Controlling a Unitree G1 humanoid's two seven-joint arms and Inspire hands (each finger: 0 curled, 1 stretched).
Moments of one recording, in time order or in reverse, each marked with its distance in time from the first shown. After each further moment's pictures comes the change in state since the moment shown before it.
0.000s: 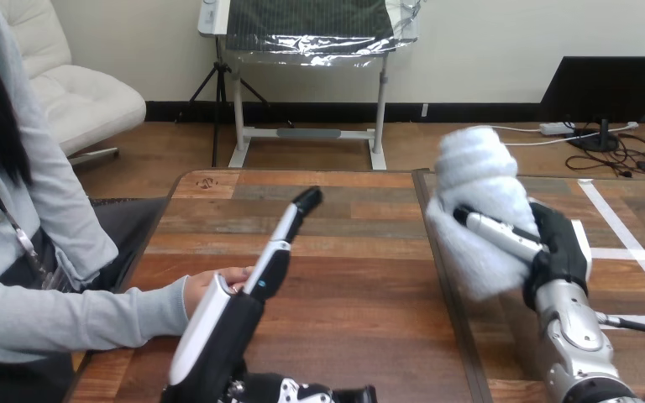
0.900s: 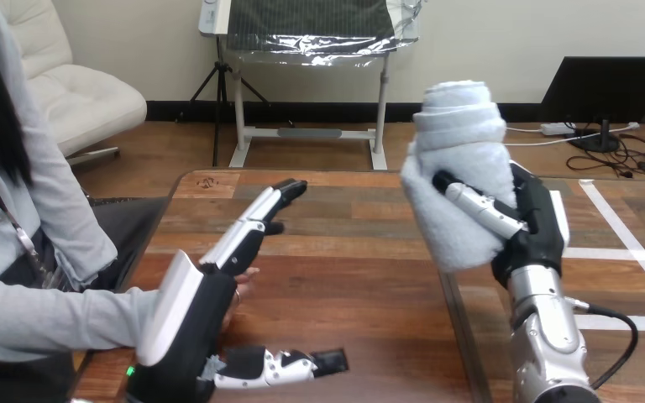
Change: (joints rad) left arm 0.003 0.026 0.162 -0.141 0.284 0.126 0.171; right arm 0.066 0.109 -0.001 -0.179 0.076 -0.092 0.116
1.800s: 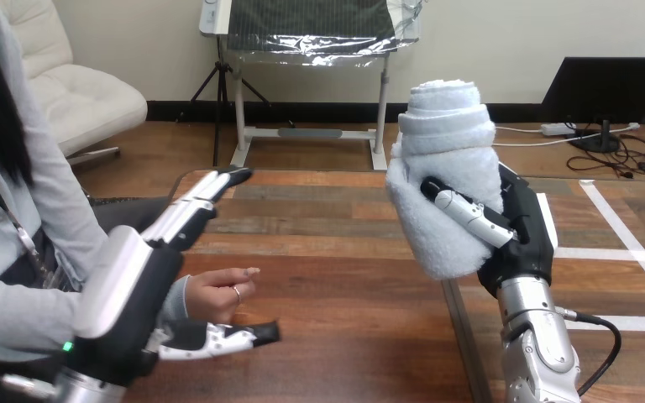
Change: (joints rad) left arm -0.001 0.175 0.064 -0.081 -0.022 0.188 -0.019; right arm 0.093 0.044 0.002 -0.151 0.061 -0.005 0.115
